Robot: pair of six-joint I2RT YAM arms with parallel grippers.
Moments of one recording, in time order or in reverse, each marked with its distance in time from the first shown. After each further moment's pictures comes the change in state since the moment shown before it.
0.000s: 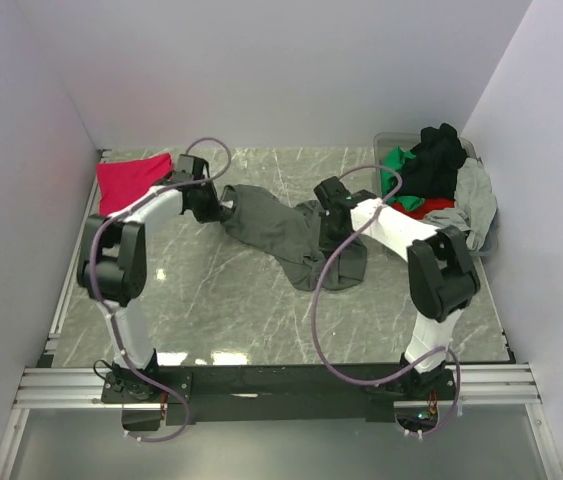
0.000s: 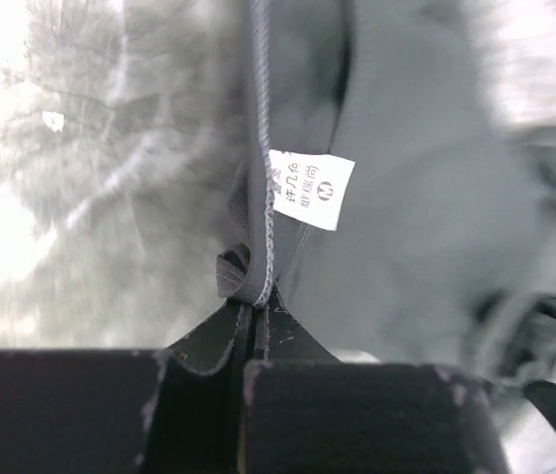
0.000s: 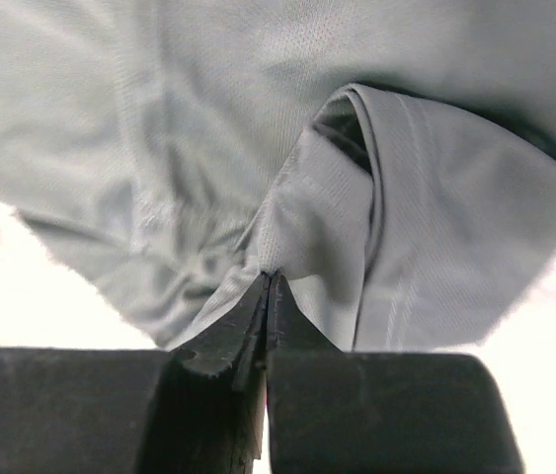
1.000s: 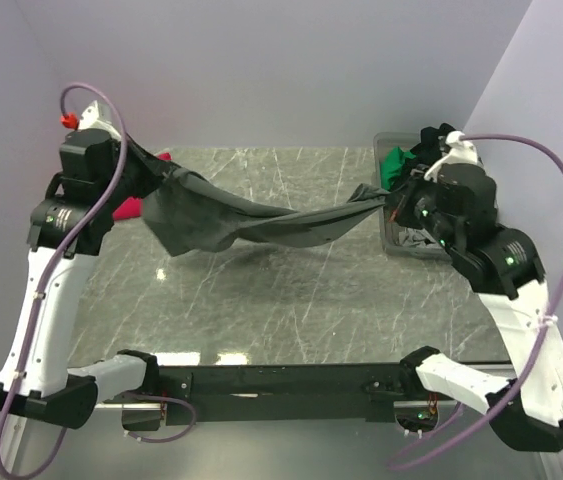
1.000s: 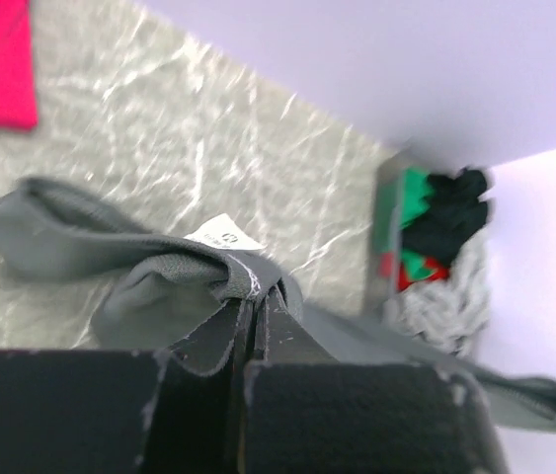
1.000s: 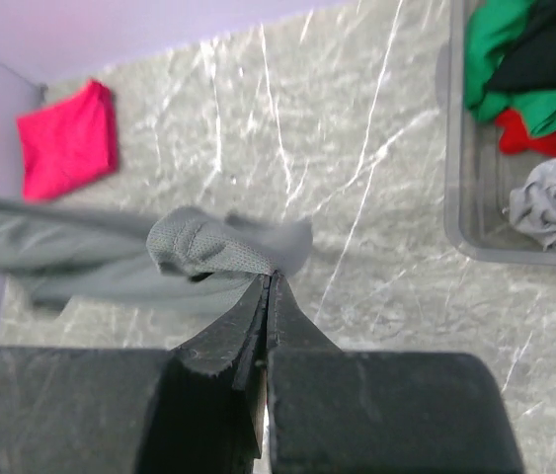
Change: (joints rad) left arm 0.006 -0.756 0.219 -0.403 -0.187 -0.158; right arm -0.022 -0.774 0.237 -0.202 0.159 -0.058
